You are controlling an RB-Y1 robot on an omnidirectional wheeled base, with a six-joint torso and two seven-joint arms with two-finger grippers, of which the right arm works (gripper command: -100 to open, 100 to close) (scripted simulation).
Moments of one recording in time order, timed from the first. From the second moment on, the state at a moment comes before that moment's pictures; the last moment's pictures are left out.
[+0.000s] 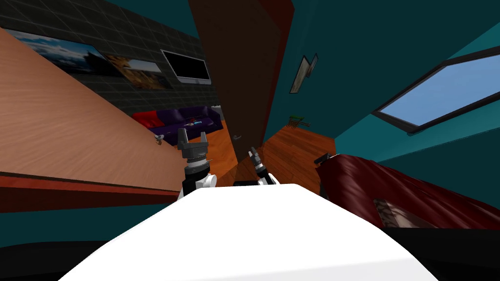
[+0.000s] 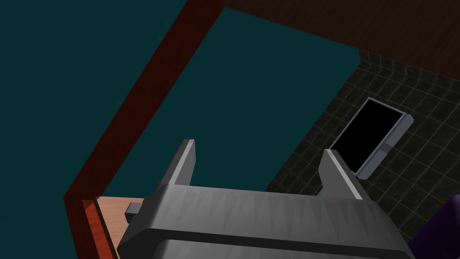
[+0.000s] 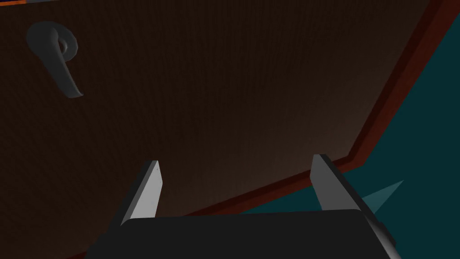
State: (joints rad) arm 0.22 -0.11 0.51 -1.51 0.01 -0.64 -0.09
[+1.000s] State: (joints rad) arm 0.13 -0.14 0.64 -1.29 0.02 -0.68 -0.10
